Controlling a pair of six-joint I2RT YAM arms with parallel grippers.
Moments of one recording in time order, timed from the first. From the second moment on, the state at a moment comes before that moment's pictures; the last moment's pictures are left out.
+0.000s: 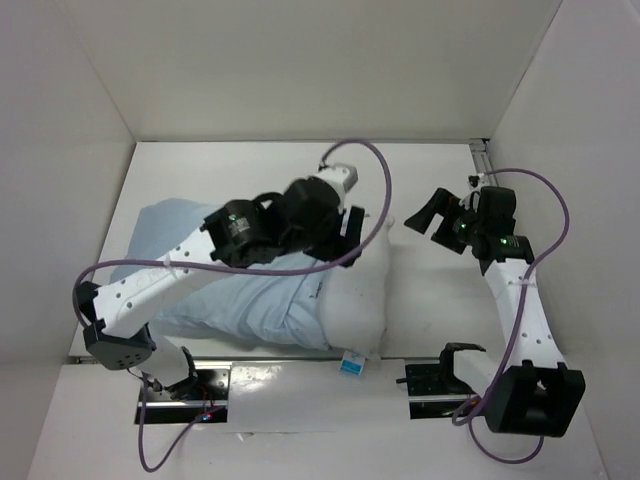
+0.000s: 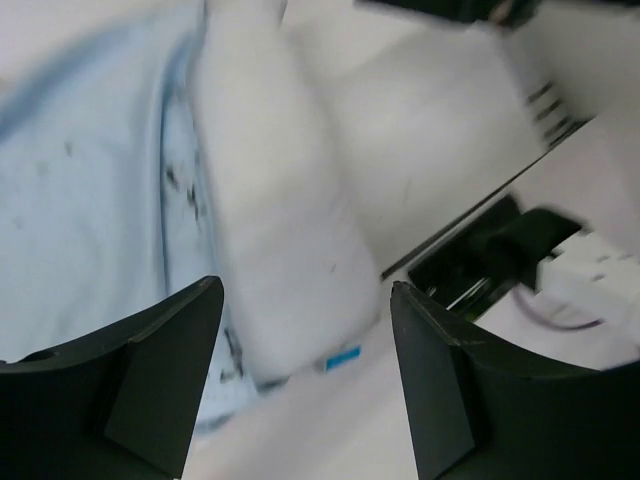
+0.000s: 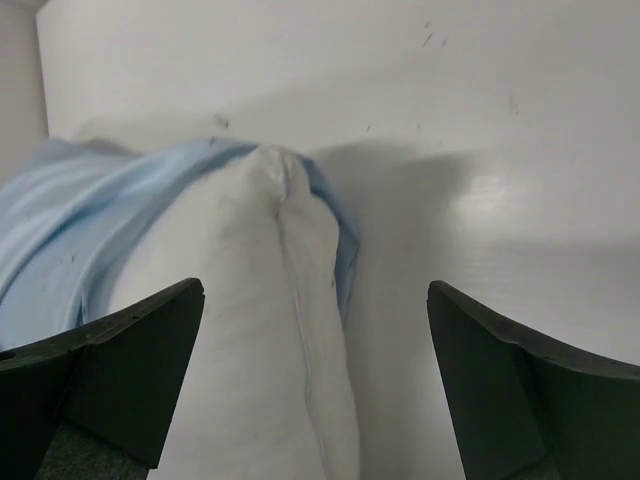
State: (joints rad) left arm -1.01 1.55 1.92 -0.96 -0.16 -0.52; right arm -0.11 1.06 0.91 -0.51 -0.42 0.49
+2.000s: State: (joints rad) left arm -0.86 1.96 2.09 -0.81 0.51 -0.47; right arm 0.24 1.34 0.59 0.34 -0.78 0.91
